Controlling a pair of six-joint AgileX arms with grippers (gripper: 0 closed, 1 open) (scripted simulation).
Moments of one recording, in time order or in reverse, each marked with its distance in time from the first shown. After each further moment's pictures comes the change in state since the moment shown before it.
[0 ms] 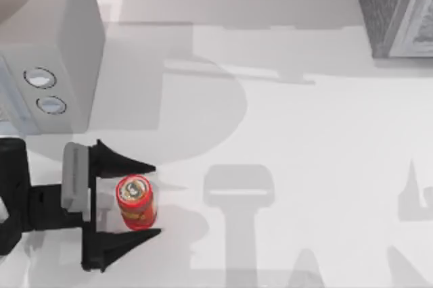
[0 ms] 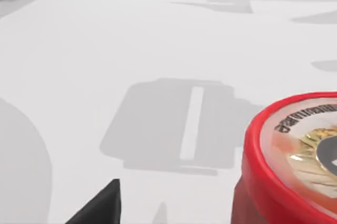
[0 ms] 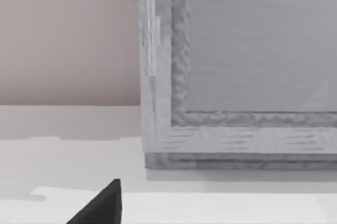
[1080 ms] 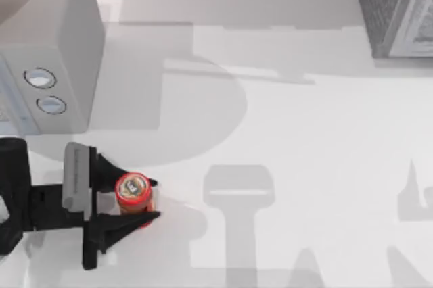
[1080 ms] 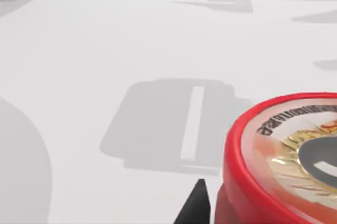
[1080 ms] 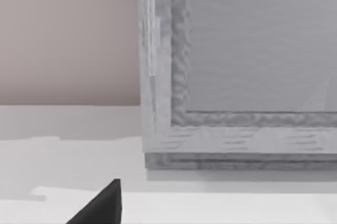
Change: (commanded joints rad) left arm 0.000 0.000 0.000 0.000 0.000 0.000; right arm 0.000 0.000 0.000 0.000 0.000 0.000
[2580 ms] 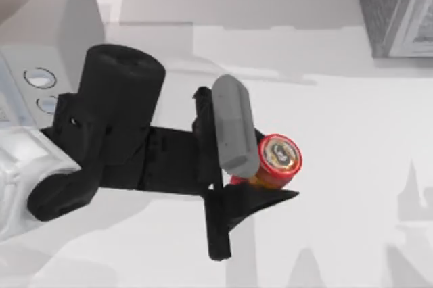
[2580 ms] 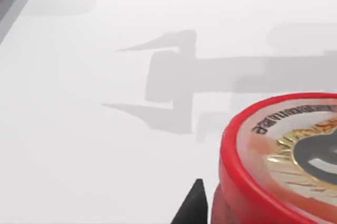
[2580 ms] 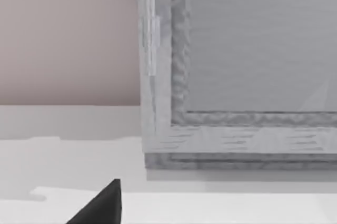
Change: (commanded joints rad) left arm -0.694 -0.863 0.284 -1.041 -0.734 -0.184; right arm 0.000 0.000 0.000 0.000 0.000 0.000
